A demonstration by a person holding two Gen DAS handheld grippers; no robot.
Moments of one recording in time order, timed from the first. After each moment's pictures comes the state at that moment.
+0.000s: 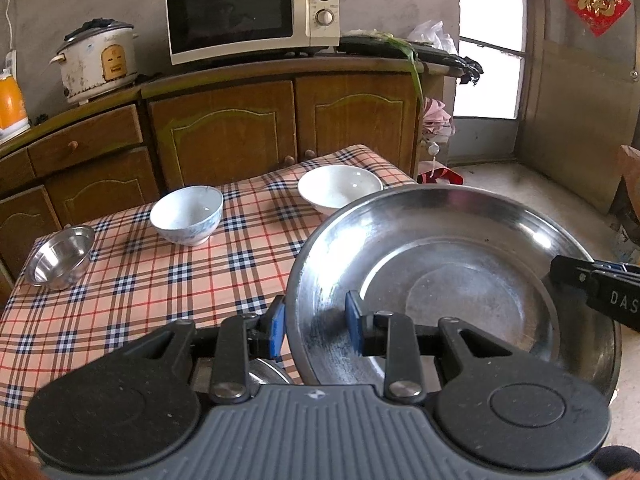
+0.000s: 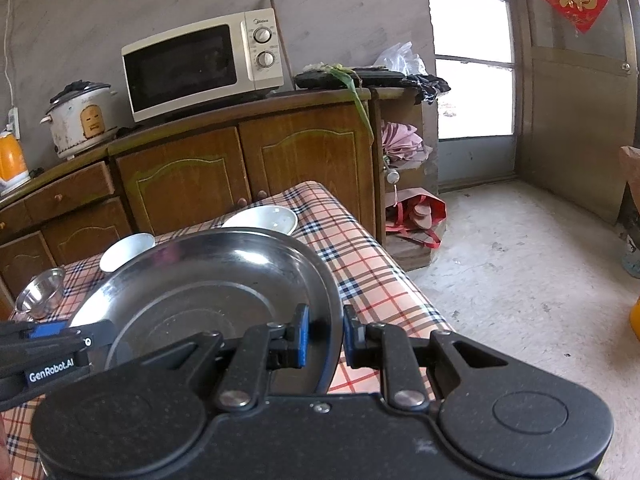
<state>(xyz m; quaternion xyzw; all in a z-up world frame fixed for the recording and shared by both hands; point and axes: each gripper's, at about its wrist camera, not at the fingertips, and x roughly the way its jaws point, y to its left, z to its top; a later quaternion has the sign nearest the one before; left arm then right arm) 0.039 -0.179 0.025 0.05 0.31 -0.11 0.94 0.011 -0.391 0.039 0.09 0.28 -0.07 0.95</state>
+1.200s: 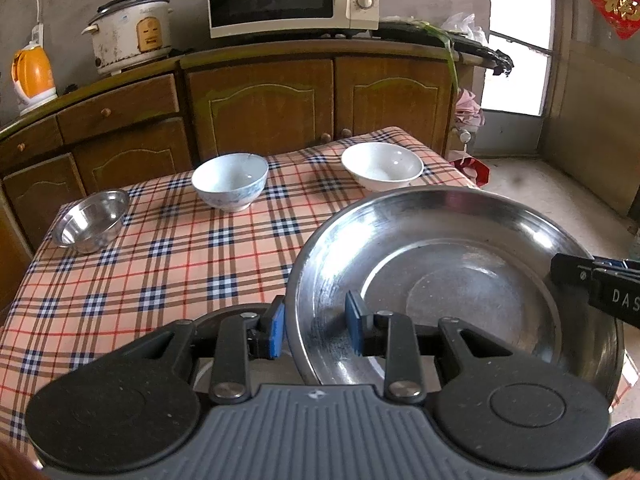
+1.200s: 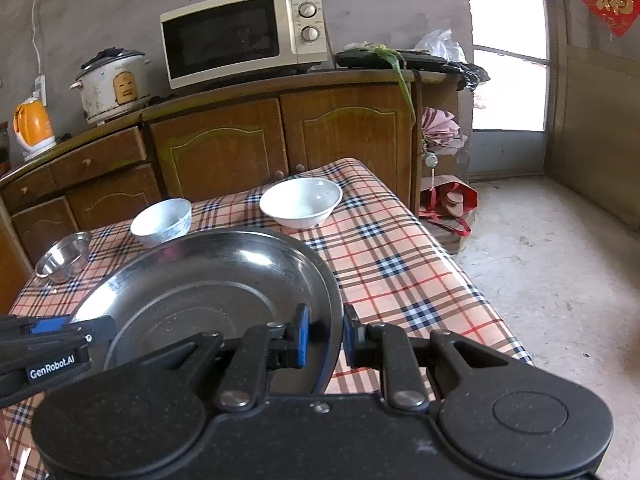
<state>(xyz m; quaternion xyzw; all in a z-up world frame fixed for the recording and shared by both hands) 0.032 -0.138 0.009 0.04 0.33 -0.08 0.94 0.016 -0.343 0.024 0.07 0.30 -0.03 0.95</state>
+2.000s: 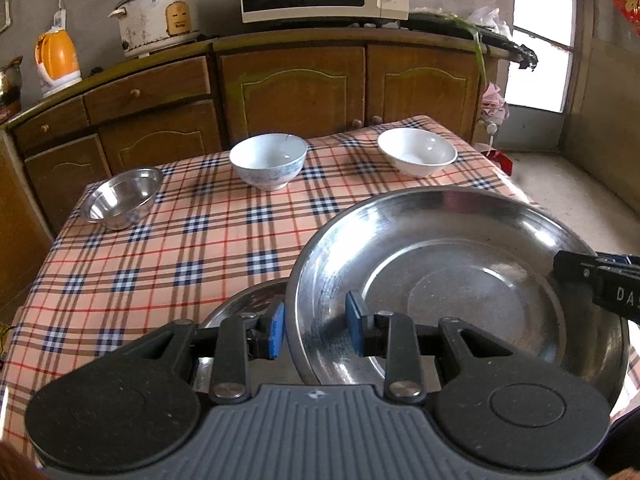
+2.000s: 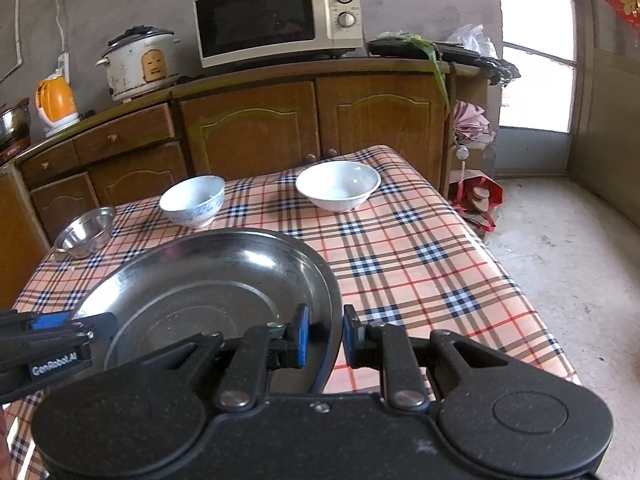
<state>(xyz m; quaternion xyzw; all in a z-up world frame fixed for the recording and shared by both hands) 0.024 -0.111 -0.001 0.04 0.34 -0.04 0.94 0.017 -0.309 0.014 0.05 0.32 0.01 0.95</state>
